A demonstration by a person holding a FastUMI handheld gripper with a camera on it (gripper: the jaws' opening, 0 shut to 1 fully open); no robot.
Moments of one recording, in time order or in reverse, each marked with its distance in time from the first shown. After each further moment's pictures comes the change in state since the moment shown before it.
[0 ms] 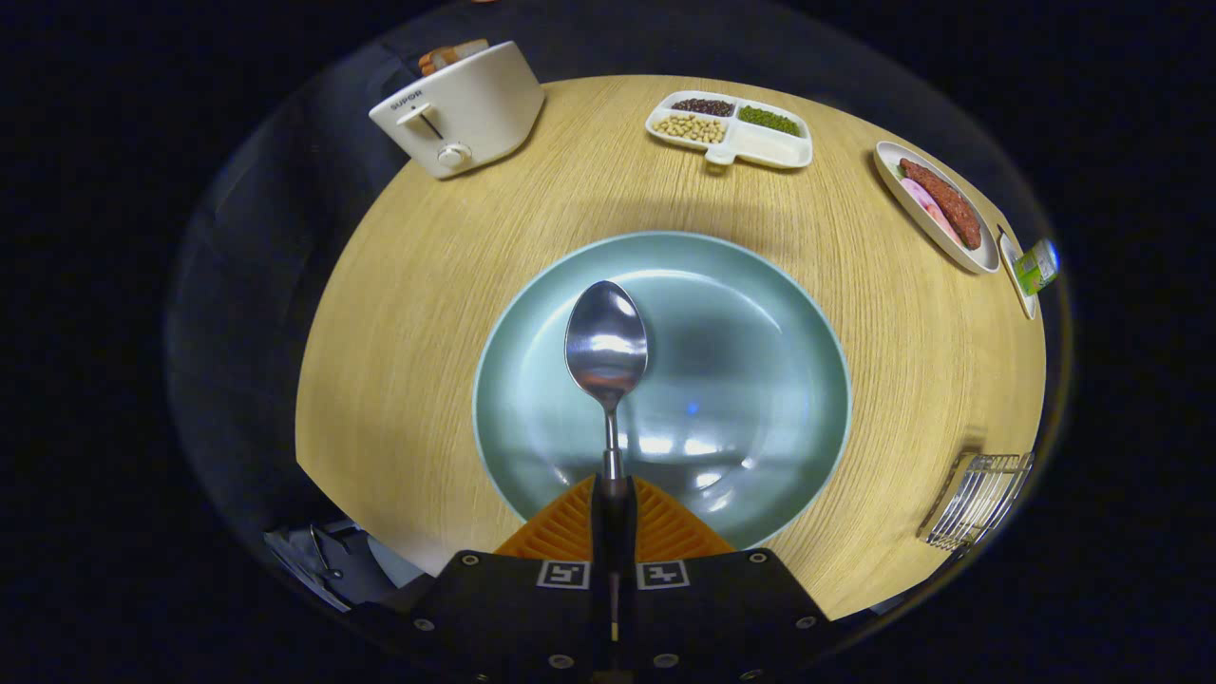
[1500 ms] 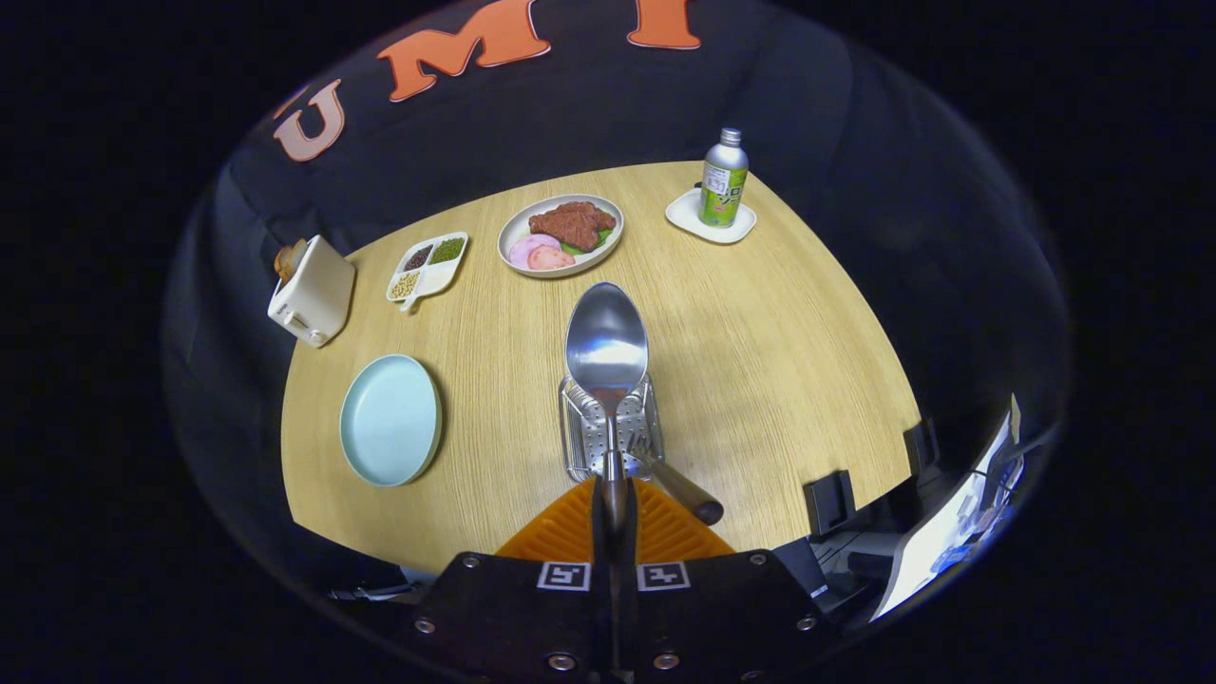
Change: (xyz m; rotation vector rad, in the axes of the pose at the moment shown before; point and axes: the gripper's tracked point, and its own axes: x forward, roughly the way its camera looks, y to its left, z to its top) arm -0.189 -0.267 -0.087 0.319 -0.244 -0.226
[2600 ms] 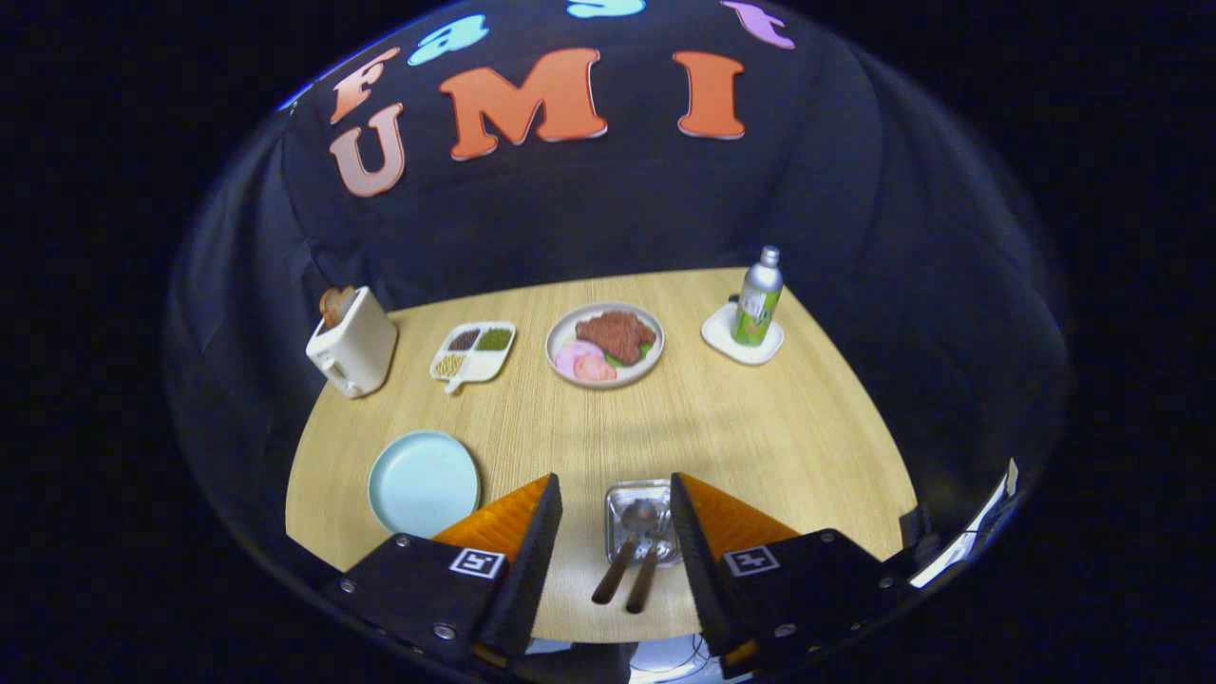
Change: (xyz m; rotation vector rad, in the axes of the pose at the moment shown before) arm -0.052 0.030 0.112 -0.049 -0.454 0.018
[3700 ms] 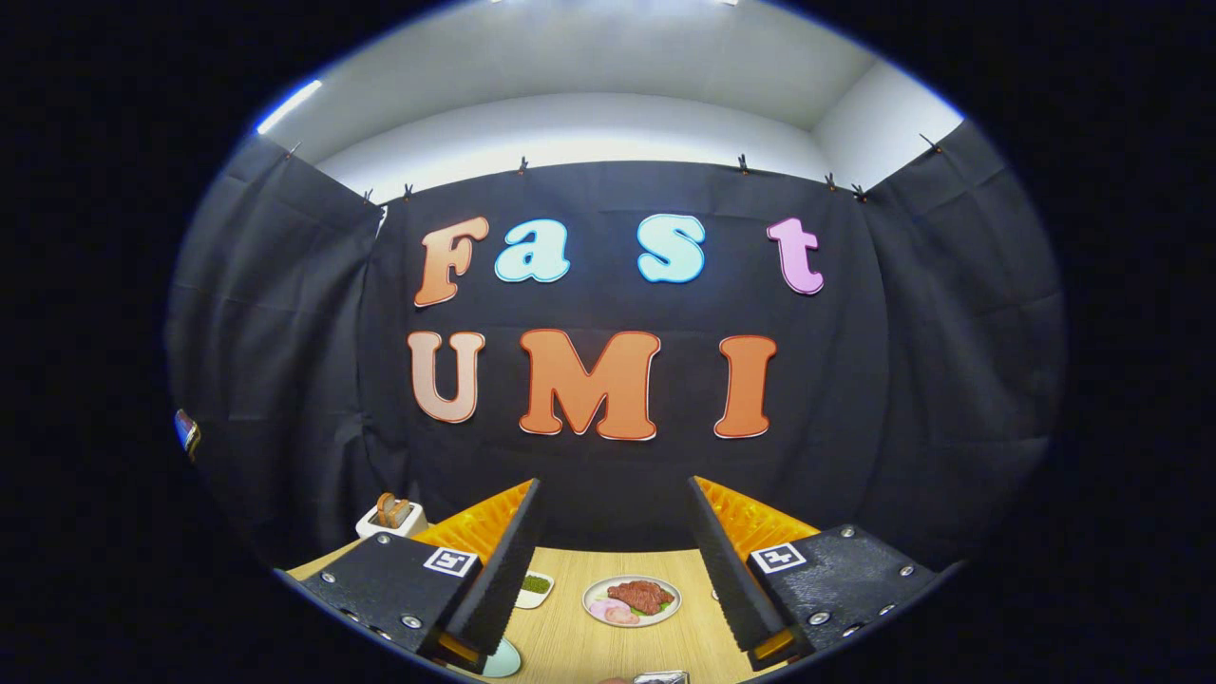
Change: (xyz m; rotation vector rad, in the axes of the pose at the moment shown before) arm -0.143 0.079 0.217 -0.105 -0.751 0.055
